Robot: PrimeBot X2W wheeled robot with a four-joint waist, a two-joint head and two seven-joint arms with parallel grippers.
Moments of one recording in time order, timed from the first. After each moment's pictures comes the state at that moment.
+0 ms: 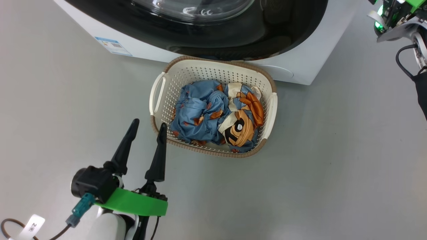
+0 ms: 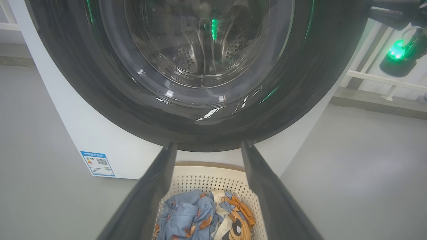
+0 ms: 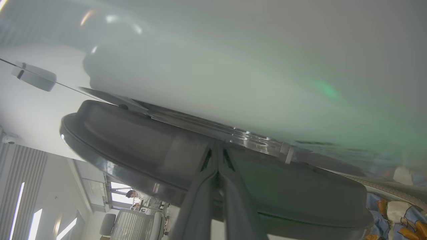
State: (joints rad) left arm -0.28 0.04 -0.22 0.20 -0.31 -0.11 -0.26; right arm -1.12 -0.35 0.31 0.54 1.62 0.13 0.56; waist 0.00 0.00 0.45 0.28
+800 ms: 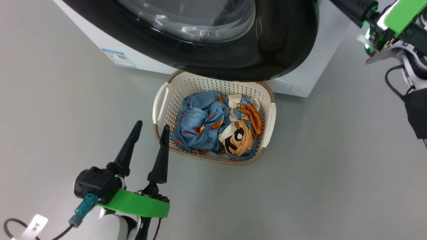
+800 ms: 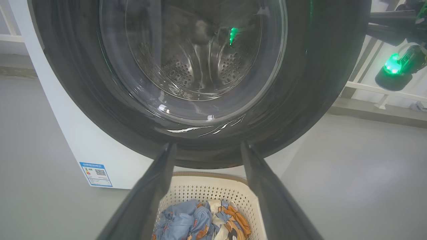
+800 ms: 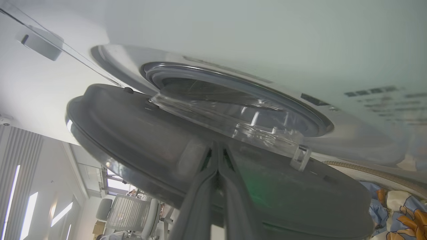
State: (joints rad) left arm -0.28 0.04 -0.24 0.21 -0.31 -0.10 -0.26; right arm -1.03 -0.34 0.33 0.48 1.59 0.13 0.59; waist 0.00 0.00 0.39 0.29
